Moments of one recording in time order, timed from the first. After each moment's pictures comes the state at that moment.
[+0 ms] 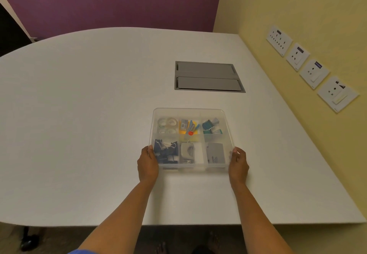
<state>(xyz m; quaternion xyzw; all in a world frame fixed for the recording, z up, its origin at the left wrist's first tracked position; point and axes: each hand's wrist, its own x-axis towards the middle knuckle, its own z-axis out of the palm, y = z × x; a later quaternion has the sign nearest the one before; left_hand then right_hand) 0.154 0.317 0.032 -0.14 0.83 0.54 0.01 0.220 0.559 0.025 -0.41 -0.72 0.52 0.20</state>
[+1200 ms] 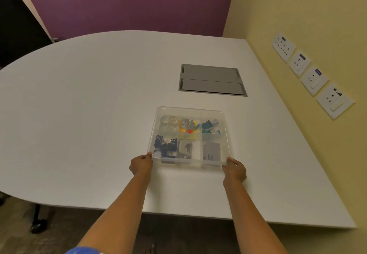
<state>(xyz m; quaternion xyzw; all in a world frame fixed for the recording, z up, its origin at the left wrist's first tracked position) 0.172 0.309 0.048 -0.34 0.75 0.57 0.07 0.235 0.555 0.047 -0.54 -0.58 0.59 0.14</state>
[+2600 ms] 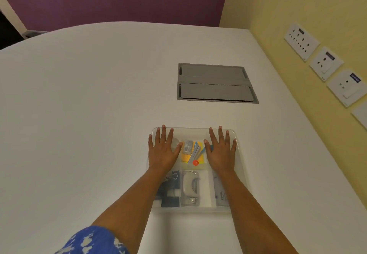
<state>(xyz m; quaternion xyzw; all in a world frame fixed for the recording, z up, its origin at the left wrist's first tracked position) 0.012 0.375 0.033 0.12 0.98 0.13 0.05 0.056 0.562 0.021 -0.20 -0.98 0.07 0.00</state>
